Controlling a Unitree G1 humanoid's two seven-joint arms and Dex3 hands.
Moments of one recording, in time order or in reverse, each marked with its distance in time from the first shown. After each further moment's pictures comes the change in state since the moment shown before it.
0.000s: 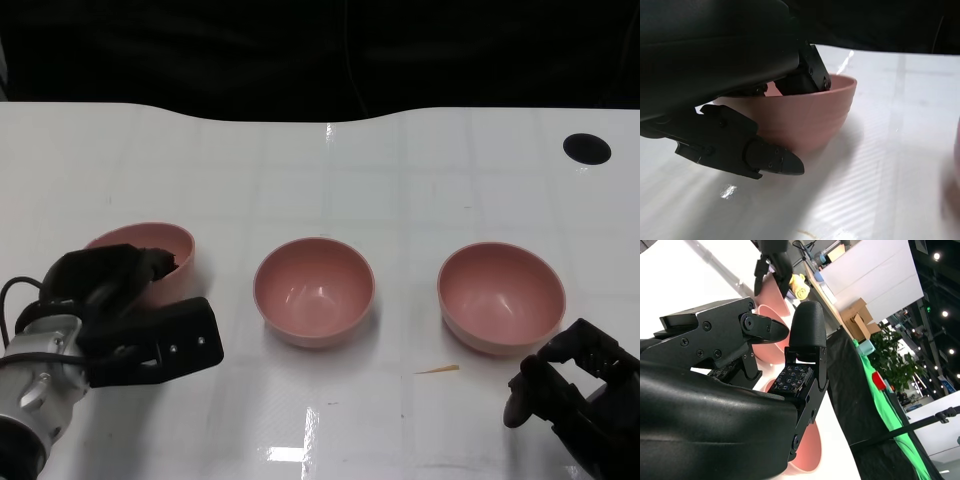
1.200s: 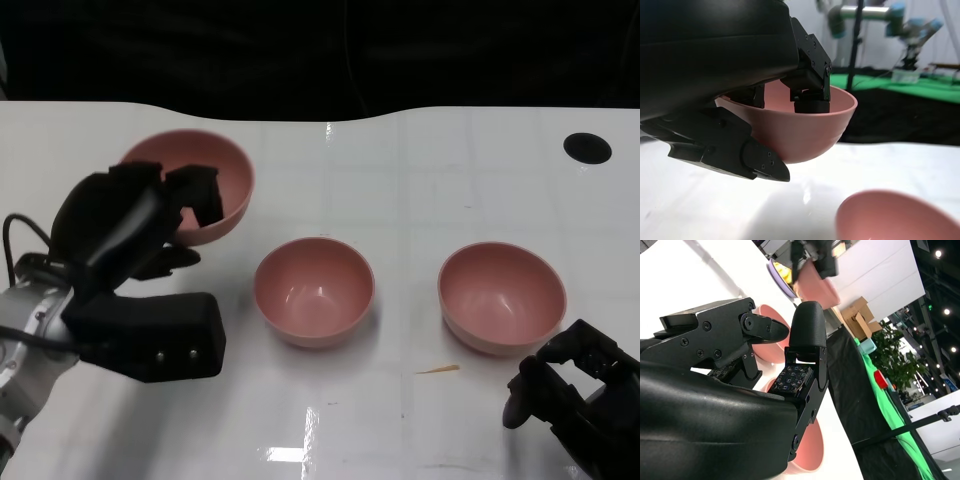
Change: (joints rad) left arm 0.080 0.118 0.056 -0.493 0.008 -0.143 0.010; right arm 0.003 0.000 0.005 -0.005 0.000 0.009 -0.009
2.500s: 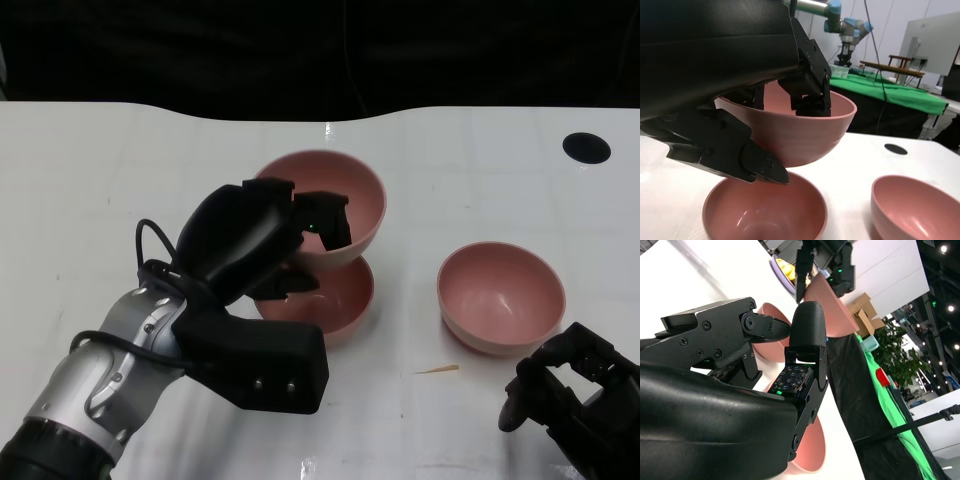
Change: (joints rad) left arm 0.005 -0.213 -0.059 -0.051 0.034 -0.024 -0.079; right arm 0.023 0.007 0.018 -0.035 -0.019 -0.004 -0.031
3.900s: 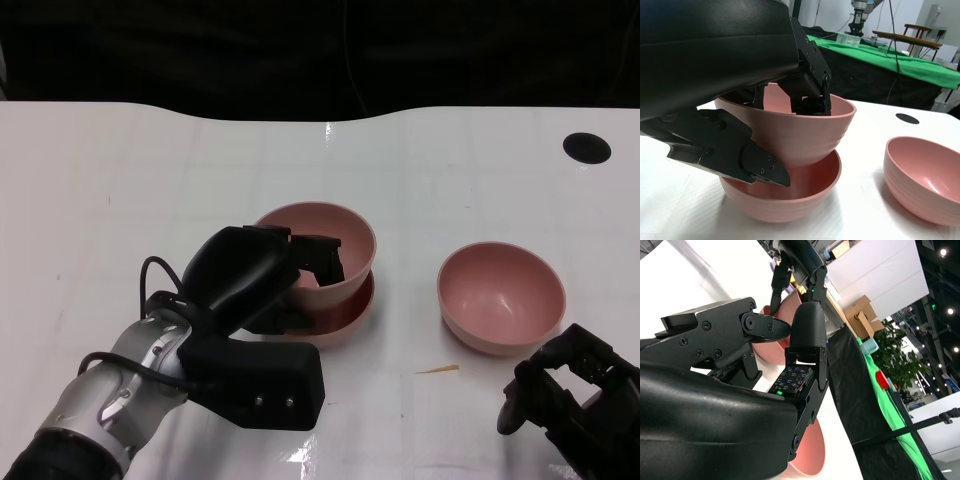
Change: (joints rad) left arm -0.012 -0.032 -0.033 0.197 0.001 -0.066 0.045; right arm 0.009 0.000 0.008 -0.006 0.001 -0.010 0.006
